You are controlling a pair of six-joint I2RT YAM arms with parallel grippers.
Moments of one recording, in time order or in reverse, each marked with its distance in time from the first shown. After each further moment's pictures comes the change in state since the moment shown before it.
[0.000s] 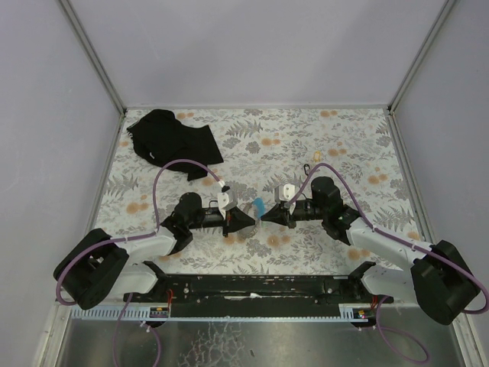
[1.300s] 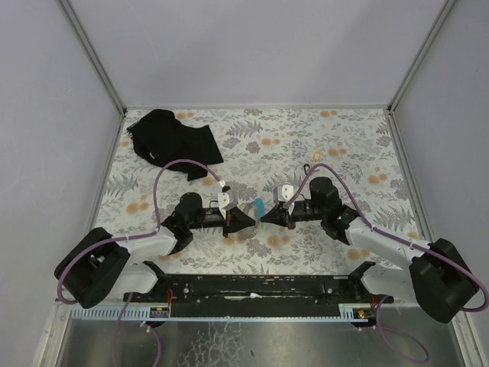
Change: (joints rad) left arm 0.000 0.009 0.000 0.006 0.008 -0.008; right arm 0.006 0.014 0.000 -0.008 -0.004 -0.001
